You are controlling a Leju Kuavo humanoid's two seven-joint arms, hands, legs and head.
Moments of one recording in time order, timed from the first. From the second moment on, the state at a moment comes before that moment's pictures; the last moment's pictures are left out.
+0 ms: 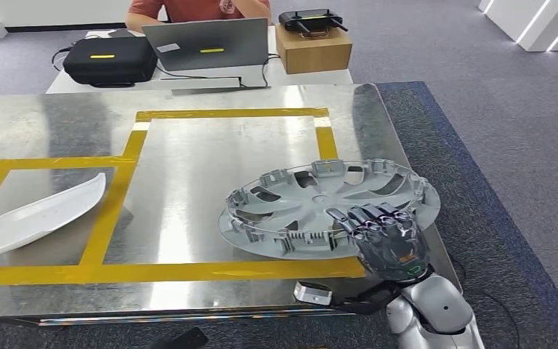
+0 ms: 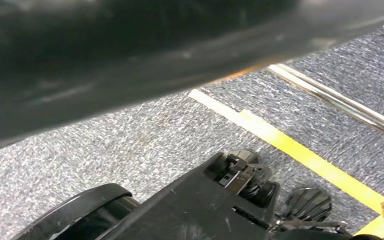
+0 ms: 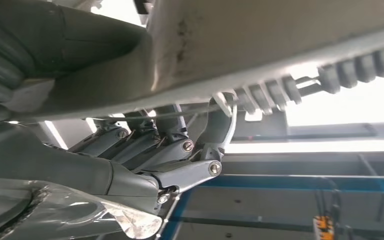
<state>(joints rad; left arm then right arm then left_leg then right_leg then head) -0.19 -0.19 0.47 -0.23 -1.16 0.15 -0.36 0.09 0.25 -0.03 -1.78 1.57 -0.69 -0.66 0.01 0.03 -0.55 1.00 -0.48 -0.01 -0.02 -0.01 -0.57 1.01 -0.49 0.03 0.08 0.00</state>
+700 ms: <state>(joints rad) -0.17 -0.17 0.48 -0.23 -1.17 0.16 -0.31 0.02 0.11 0.49 -1.81 1.57 -0.59 -0.34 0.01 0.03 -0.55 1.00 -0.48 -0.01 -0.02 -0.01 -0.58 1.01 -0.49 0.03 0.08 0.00</state>
